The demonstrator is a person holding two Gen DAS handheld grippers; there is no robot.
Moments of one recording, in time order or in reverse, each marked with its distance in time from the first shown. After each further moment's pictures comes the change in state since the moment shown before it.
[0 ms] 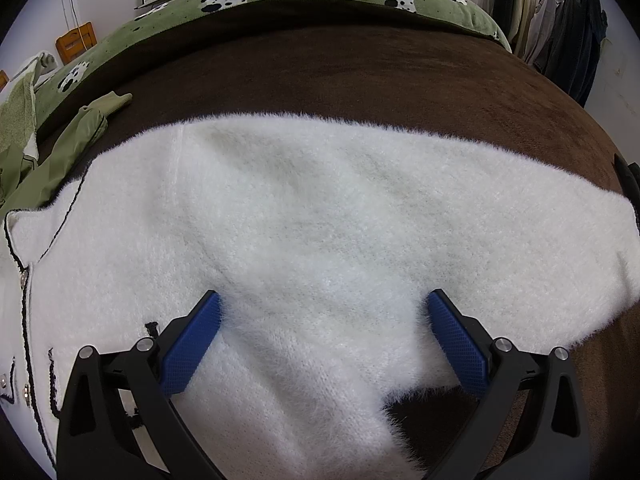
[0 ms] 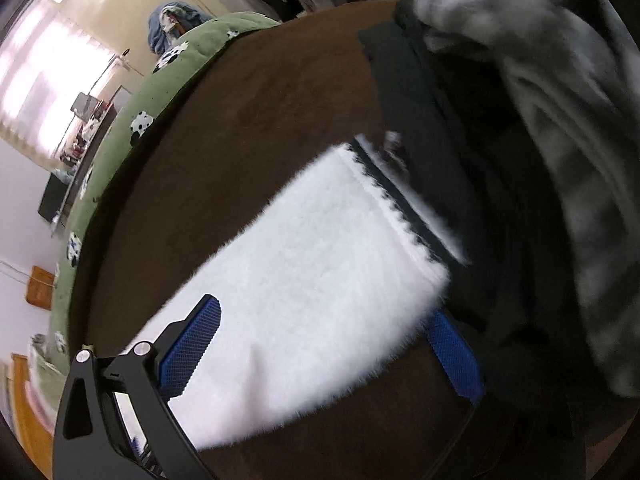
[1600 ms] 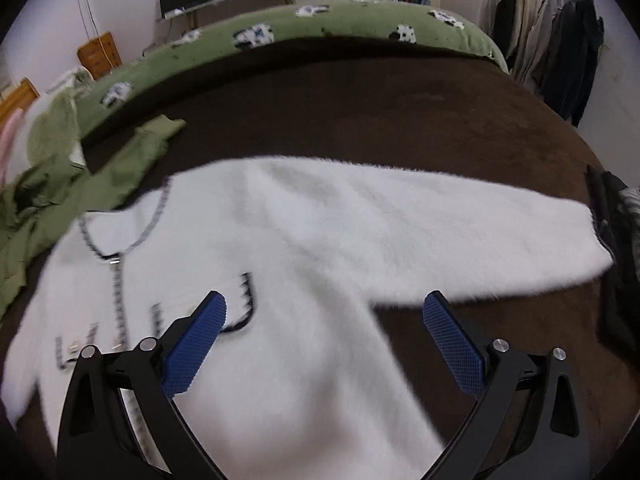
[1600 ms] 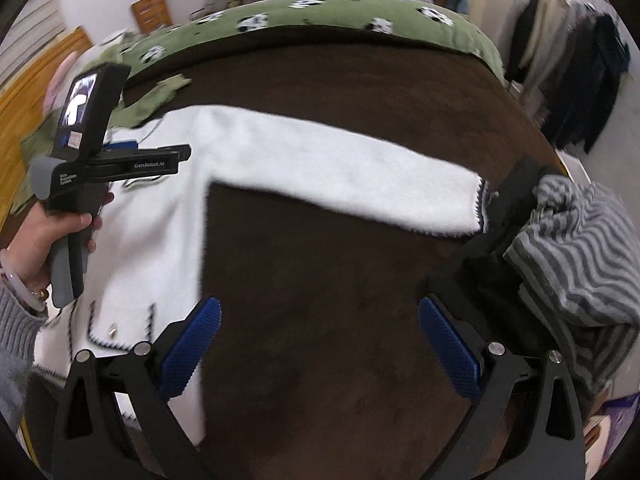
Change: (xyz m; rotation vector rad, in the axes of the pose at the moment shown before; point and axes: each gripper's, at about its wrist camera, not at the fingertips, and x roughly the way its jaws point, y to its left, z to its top) left arm -0.102 0.003 -0.002 -0.016 -0.008 0.045; right arm -0.168 0.048 -0.124 -0.928 0.153 0.046
